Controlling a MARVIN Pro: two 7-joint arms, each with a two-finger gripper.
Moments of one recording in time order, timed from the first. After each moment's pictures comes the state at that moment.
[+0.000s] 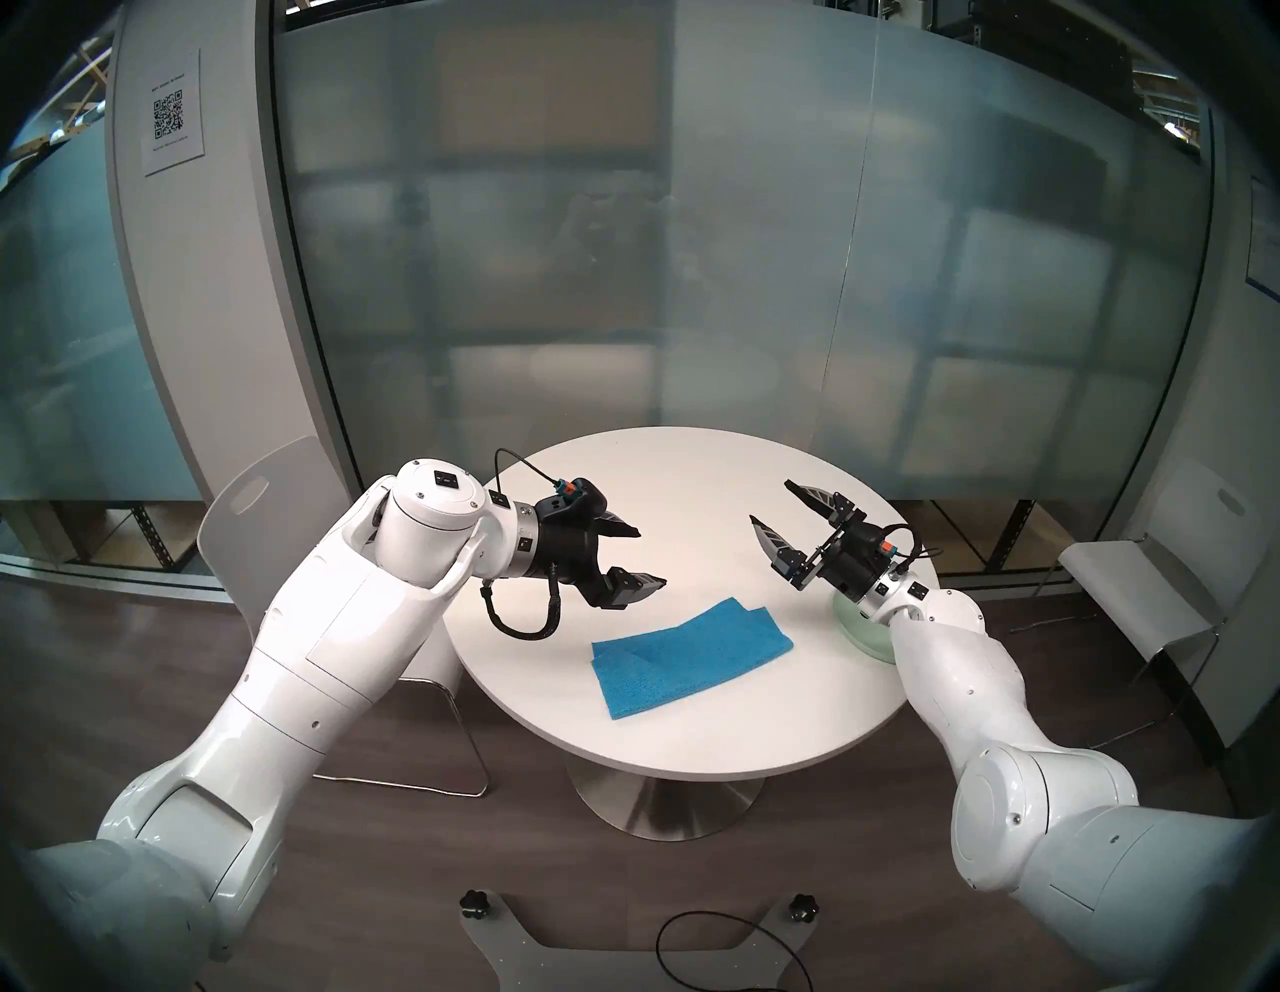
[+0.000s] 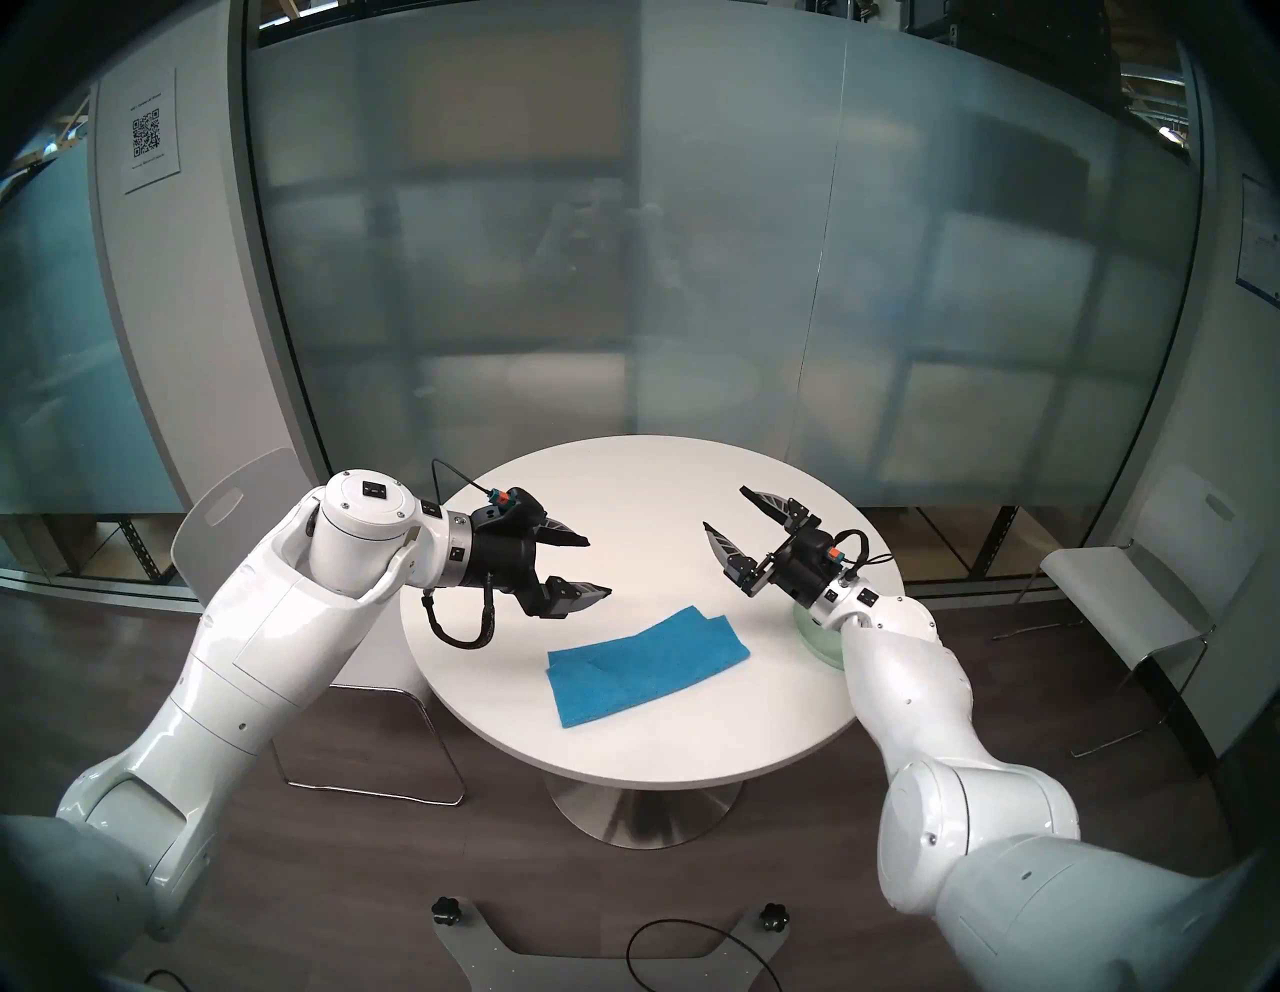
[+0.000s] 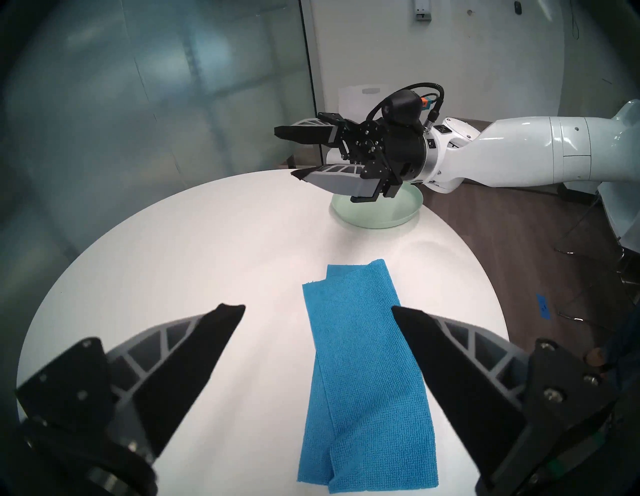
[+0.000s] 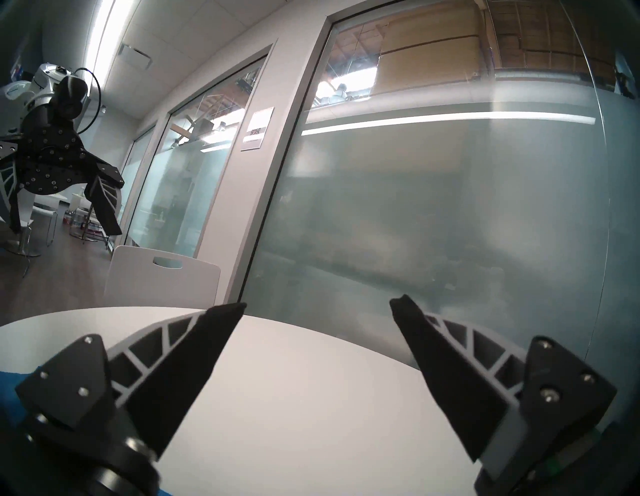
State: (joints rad) left arm 1.09 -1.11 -1.16 -1.58 -0.10 0.52 -0.92; right arm -0.94 -1.37 1.79 -0.61 0.15 -0.69 1.13
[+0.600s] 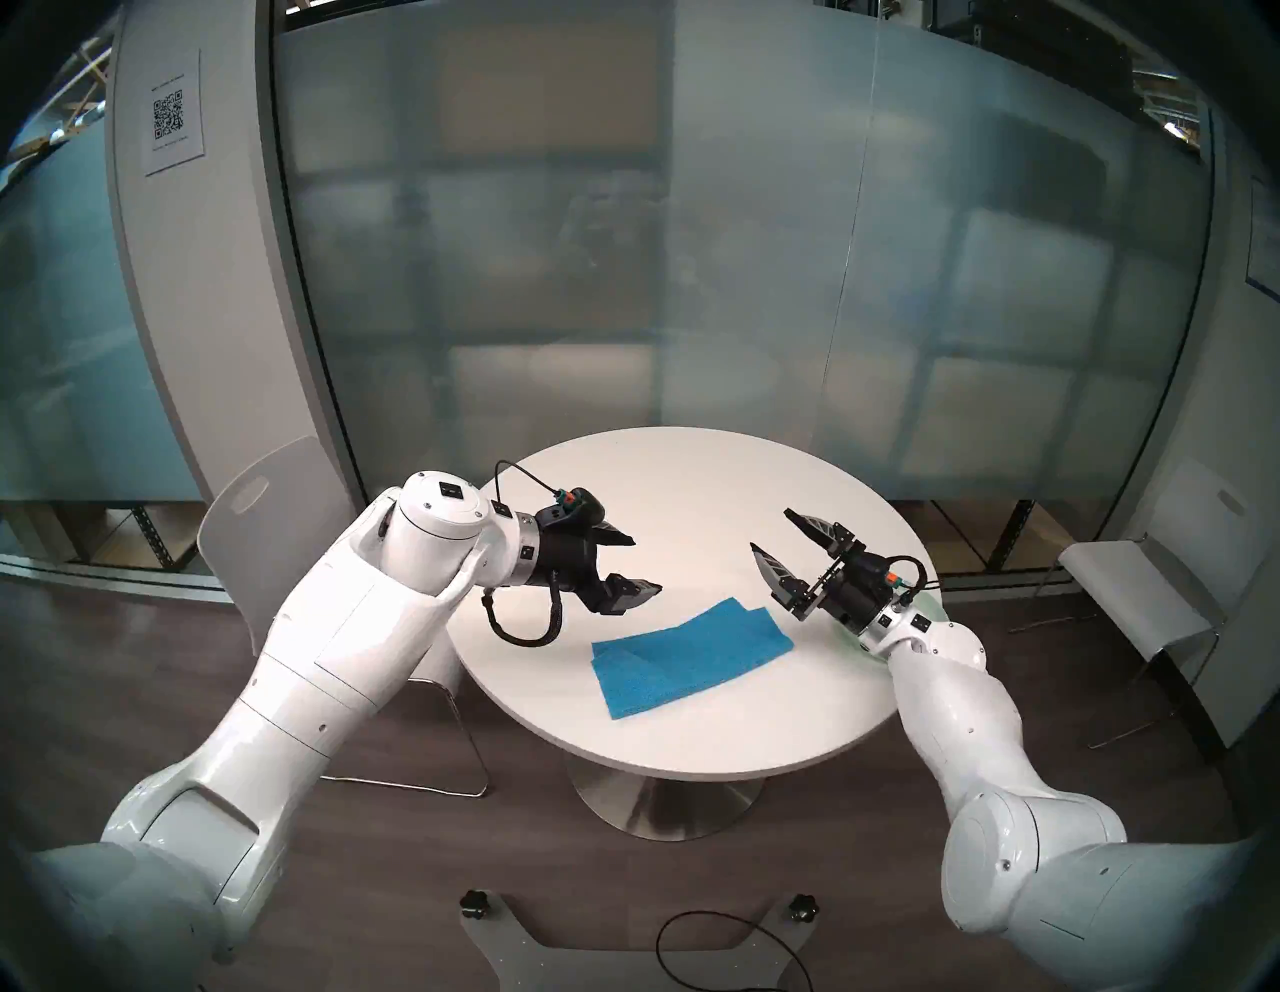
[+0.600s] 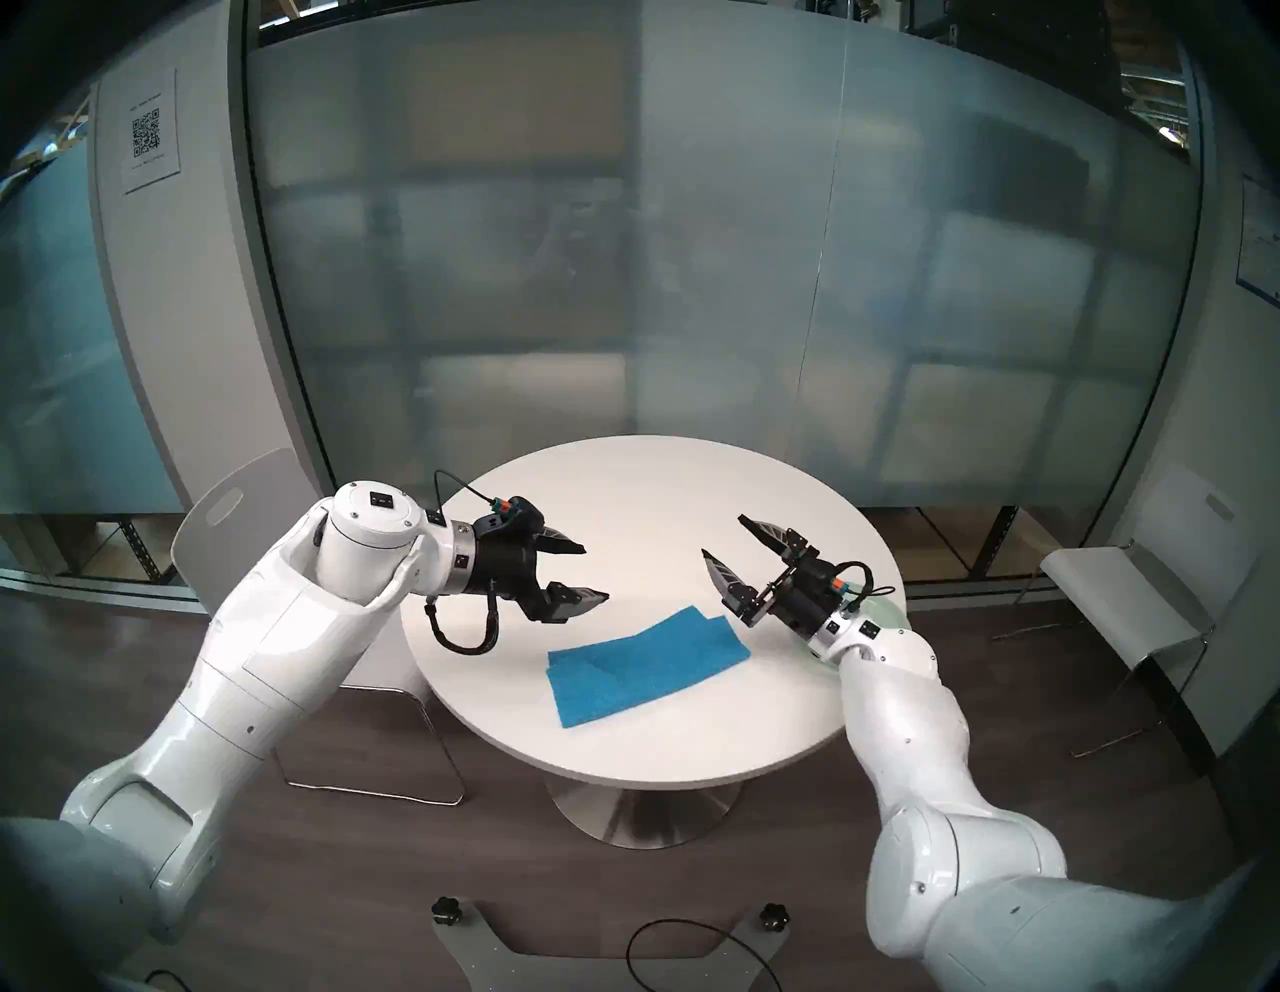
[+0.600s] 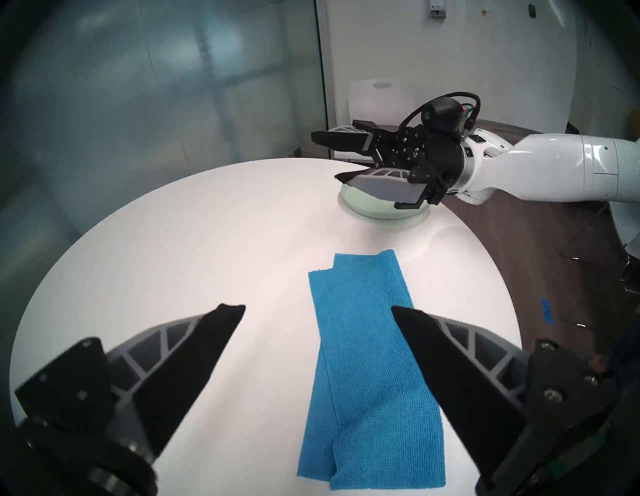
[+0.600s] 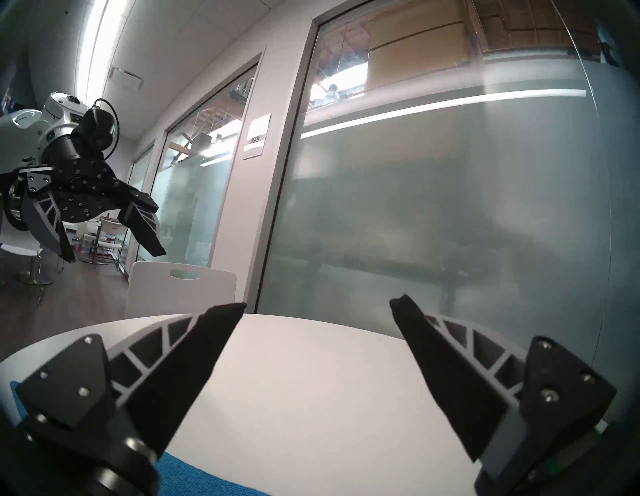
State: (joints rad) left arm 1.10 -1.12 -1.15 -1.54 -0.10 0.52 -0.90; right arm -1.06 -1.39 1.84 -0.69 0.20 -0.63 1.20
